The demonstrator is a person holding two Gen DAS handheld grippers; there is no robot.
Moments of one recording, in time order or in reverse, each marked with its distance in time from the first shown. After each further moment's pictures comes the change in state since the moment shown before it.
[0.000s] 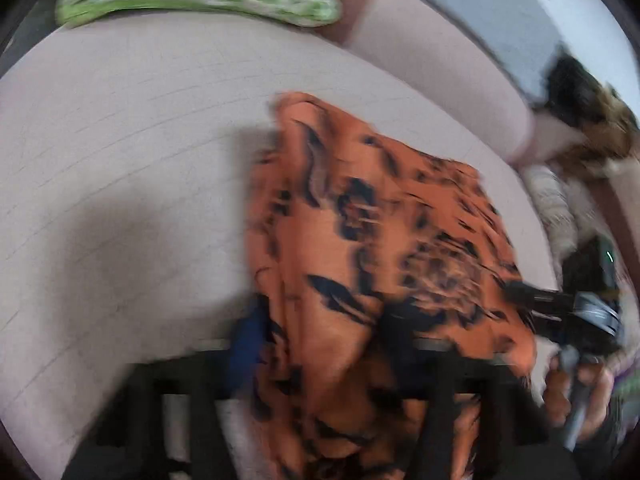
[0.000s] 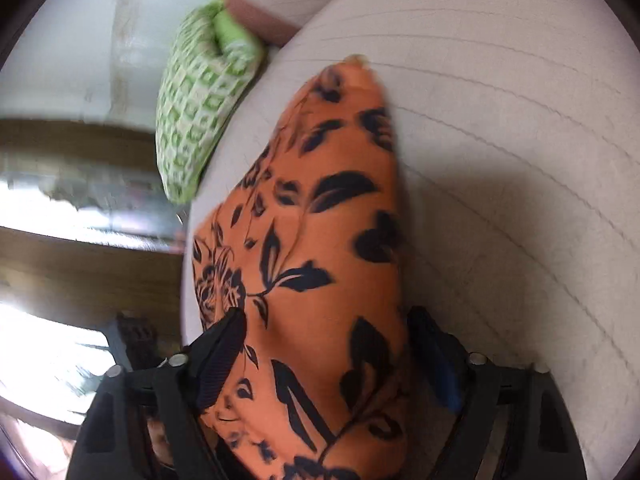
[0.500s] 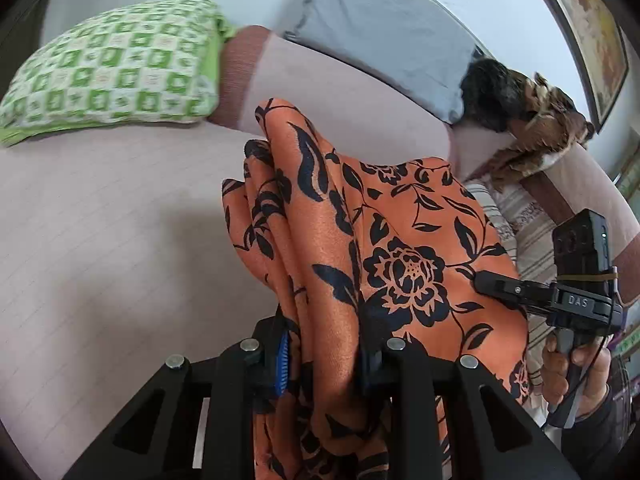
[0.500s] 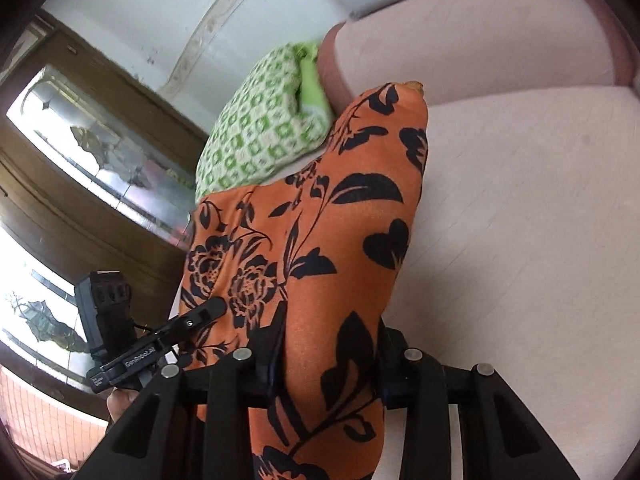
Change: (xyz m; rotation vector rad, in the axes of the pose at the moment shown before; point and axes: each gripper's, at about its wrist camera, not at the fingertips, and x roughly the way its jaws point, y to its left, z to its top) left arm -0.052 -0.129 0.051 0.173 -0.161 -0.123; right arm -0.139 0.060 0.042 -0.247 -0.158 -0.071
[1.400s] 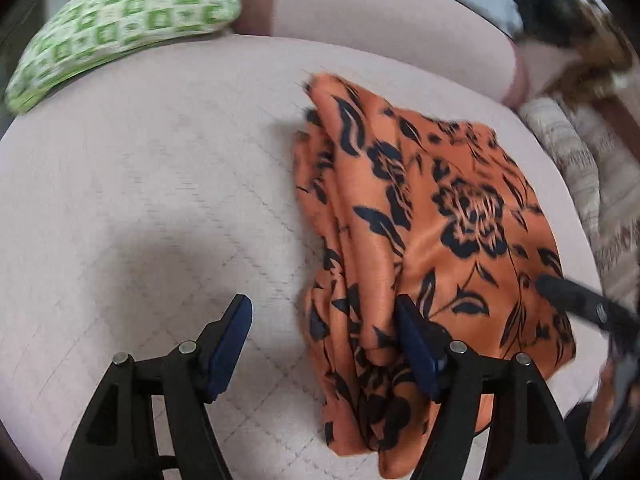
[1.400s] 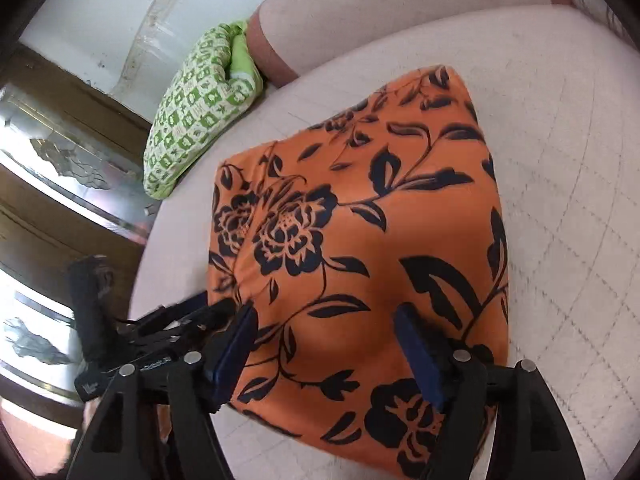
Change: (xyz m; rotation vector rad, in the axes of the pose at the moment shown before) left arm 0.090 -0.002 -0.065 0.012 0.196 0.314; right arm 0.028 -0.045 -0.080 0.080 0.030 -0.133
